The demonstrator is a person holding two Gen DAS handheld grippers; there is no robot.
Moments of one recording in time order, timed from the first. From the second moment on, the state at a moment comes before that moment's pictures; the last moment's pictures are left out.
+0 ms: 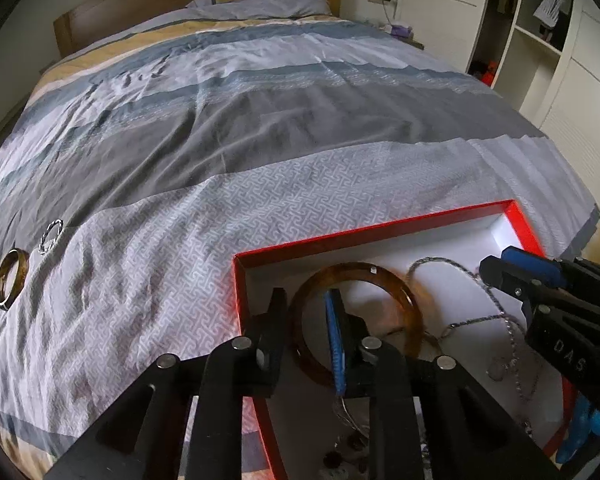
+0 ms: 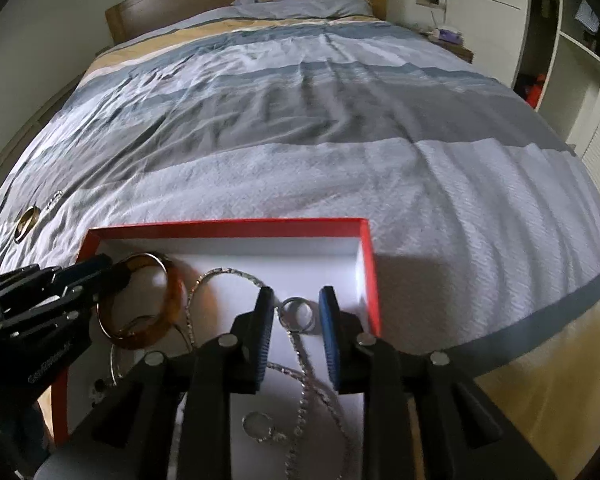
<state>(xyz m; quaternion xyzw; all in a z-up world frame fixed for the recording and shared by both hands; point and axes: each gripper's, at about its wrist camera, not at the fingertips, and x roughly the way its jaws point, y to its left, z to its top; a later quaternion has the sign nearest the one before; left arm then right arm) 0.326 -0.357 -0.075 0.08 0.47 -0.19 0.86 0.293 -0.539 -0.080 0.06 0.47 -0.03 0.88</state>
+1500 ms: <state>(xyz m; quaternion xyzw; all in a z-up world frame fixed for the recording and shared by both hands) -0.018 -0.229 0.154 0.10 0.21 -0.07 0.97 -0.008 -0.442 0.130 0.07 0.30 -0.01 0.95</state>
